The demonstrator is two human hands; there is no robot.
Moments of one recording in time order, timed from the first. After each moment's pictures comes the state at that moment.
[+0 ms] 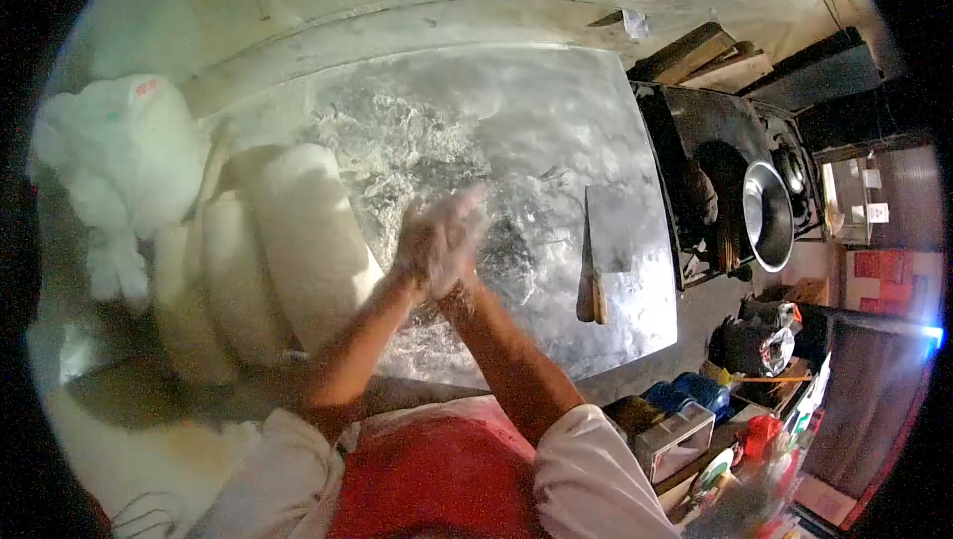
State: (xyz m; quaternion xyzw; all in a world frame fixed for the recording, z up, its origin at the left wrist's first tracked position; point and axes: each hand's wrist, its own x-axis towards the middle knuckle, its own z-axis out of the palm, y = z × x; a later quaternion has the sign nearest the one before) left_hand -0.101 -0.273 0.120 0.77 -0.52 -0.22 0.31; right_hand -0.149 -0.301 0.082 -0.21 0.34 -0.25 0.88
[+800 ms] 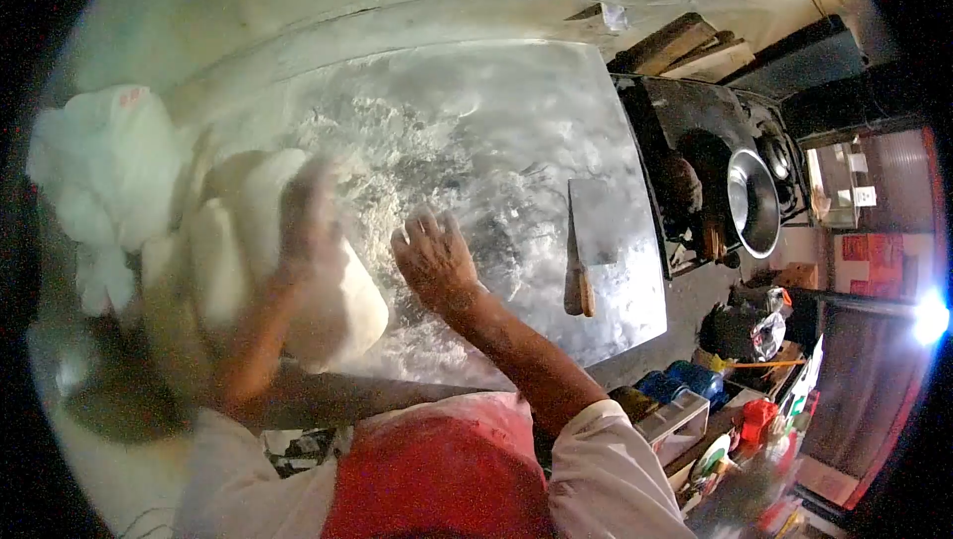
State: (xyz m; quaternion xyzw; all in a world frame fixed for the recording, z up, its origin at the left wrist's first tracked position) left_hand -0.003 -0.203 0.094 0.77 -0.55 -0.01 0.32; right_hand -0.177 -0.322 0.093 -1.00 0.07 0.00 0.02
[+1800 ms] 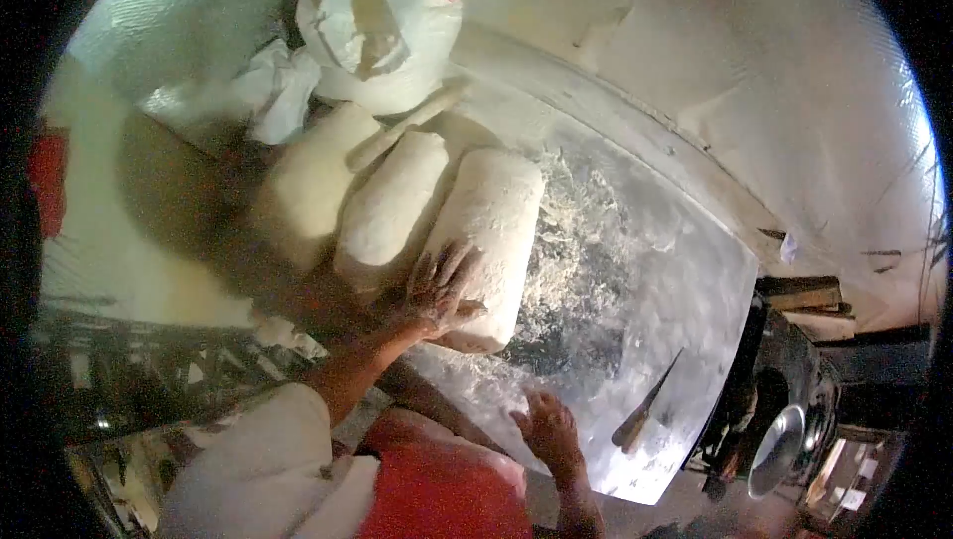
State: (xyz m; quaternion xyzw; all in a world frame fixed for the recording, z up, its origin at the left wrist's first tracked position) left_hand -0.075 -0.044 0.059 0.93 -0.34 0.03 0.17; right_hand -0.299 -0.265 0.100 -0.95 0.02 0.14 0.29
